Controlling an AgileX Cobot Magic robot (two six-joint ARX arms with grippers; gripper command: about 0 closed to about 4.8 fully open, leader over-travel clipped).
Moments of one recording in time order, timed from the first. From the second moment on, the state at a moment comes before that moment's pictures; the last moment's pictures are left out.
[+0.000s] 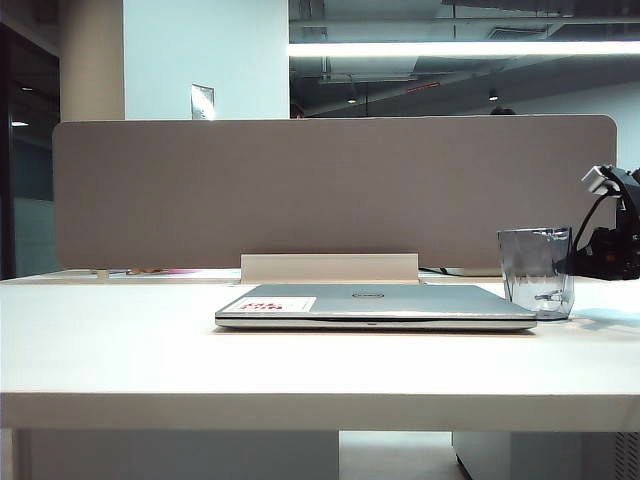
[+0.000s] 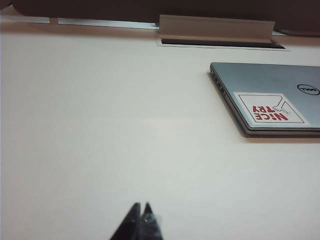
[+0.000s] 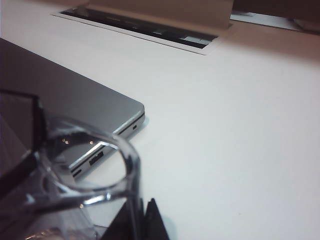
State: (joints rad) left arm 0.00 0.00 0.01 -0.15 0.15 -0.04; right arm -0.25 2.15 1.16 0.64 -0.81 -0.25
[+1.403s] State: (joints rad) left arm 0.00 0.00 0.01 -0.15 0.16 -0.04; right arm -0.25 1.46 0.98 0.20 -0.77 -0.21
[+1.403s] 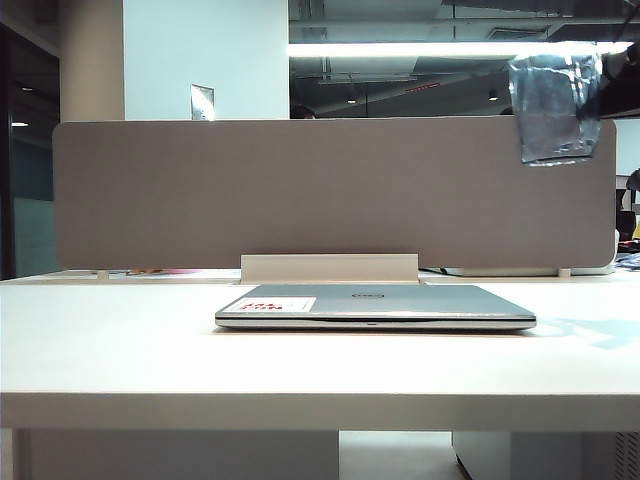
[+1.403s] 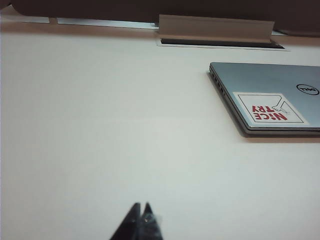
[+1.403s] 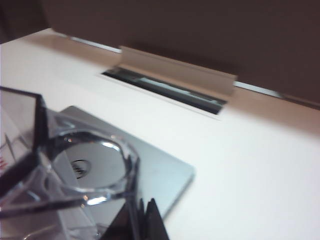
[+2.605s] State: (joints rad) left arm 0.00 0.00 0.01 -0.15 0.16 -0.04; right arm 0.43 1.30 0.54 0.48 -0.10 0.02
